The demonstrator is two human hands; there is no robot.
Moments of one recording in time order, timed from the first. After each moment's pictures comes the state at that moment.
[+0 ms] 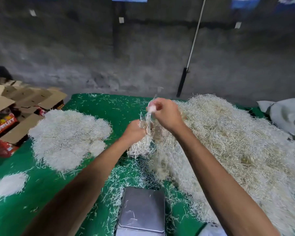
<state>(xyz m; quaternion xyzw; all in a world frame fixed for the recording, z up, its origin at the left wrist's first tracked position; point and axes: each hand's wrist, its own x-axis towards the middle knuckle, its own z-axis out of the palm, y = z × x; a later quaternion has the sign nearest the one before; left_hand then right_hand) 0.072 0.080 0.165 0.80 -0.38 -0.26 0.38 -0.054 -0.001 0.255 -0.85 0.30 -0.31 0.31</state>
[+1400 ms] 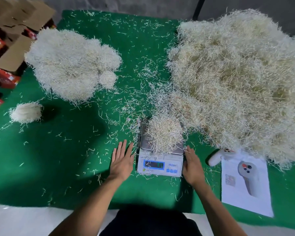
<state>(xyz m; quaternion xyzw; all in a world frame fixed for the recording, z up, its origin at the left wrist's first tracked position) 0.003 0.366 -0.151 0.88 -0.43 -0.21 0.07 -0.257 0.183 -0.130 -0.85 0.46 0.02 0.25</state>
